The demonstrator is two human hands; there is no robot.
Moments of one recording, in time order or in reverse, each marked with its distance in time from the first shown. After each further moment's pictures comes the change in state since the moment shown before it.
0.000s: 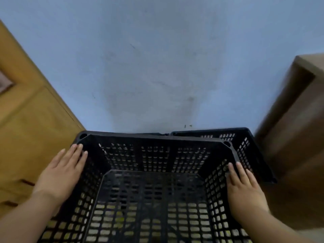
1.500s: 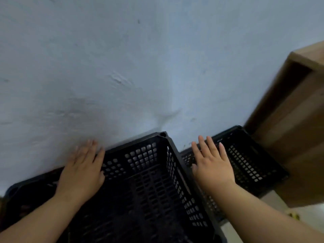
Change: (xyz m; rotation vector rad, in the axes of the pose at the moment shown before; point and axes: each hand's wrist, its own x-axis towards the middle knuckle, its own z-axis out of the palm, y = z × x) left_hand 0.340 -0.072 -0.032 -0.357 0.436 0.407; right_hand 0.229 -0.120 -0.175 0.382 0.076 0.340
